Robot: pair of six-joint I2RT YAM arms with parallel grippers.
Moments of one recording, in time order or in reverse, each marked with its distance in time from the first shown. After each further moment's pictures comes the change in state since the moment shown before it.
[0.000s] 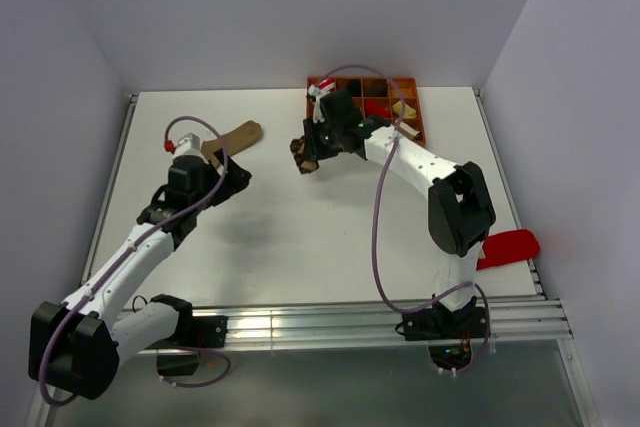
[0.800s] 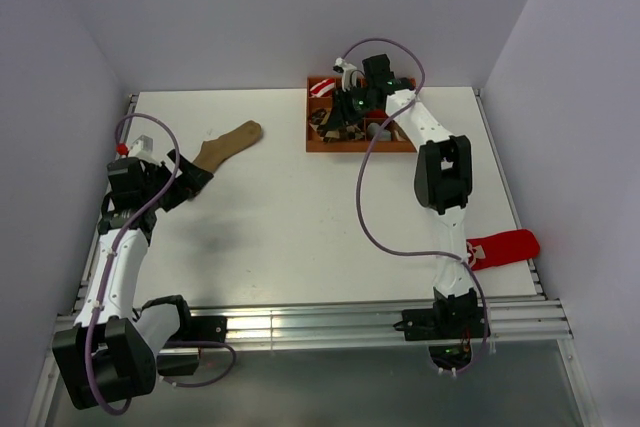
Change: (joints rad) left arm 0.549 -0.056 0.002 -0.099 0.514 0.217; right arm -0.319 0.430 0.587 -0.243 -0.493 -0.402
